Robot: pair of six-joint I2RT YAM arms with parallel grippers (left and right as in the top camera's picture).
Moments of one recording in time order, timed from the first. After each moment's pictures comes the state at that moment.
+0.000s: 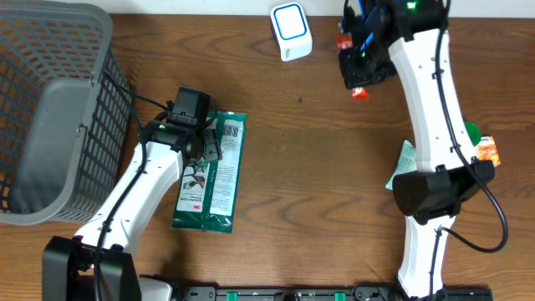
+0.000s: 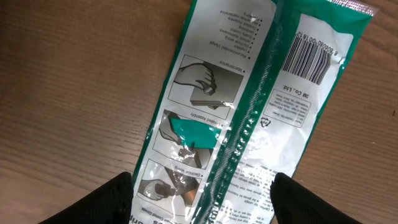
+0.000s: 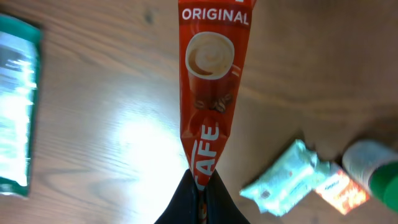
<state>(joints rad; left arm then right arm) -0.24 1.52 1.05 -0.80 -0.11 -0.46 0.27 2.19 2.49 -1.69 -0.01 0.05</state>
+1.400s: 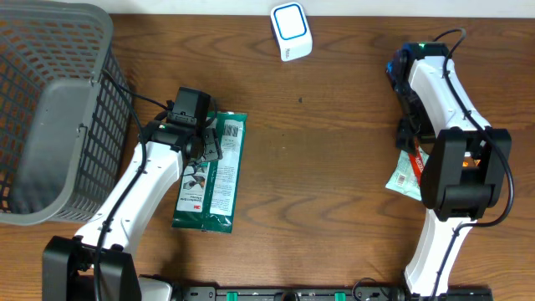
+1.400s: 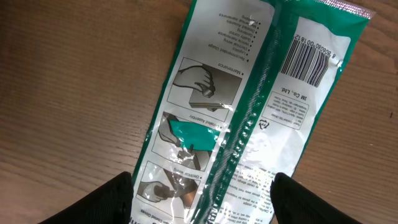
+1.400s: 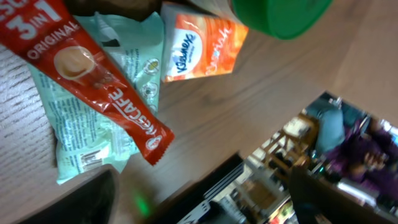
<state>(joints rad) -0.24 1.52 1.05 -0.79 -0.11 -0.46 0.03 2.17 1.78 -1.66 0.51 0.48</state>
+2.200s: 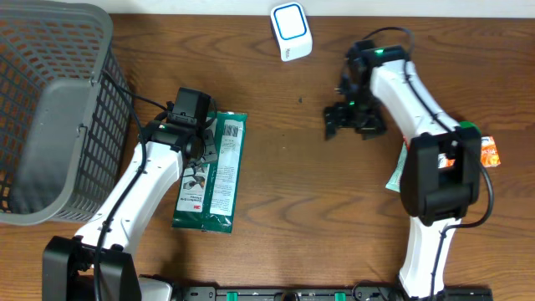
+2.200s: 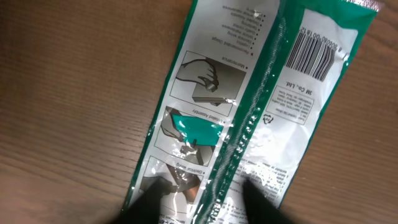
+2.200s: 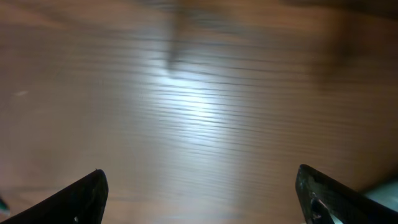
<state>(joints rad) -0.24 1.52 1.05 -0.81 -0.11 -0.46 0.24 2.16 1.77 -1.29 -0.16 0.14</state>
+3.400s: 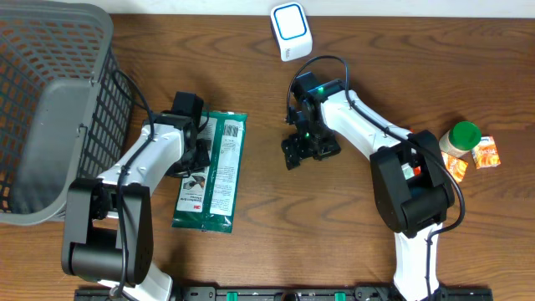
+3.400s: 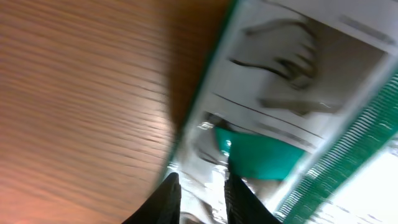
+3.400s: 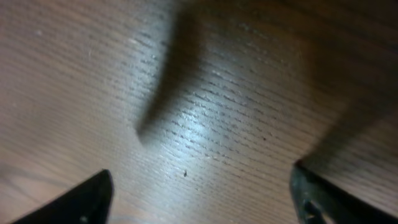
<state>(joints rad) -0.15 1.76 1.05 -0.80 -0.08 -0.41 0.46 2.15 1.56 -1.07 -0.23 0.08</state>
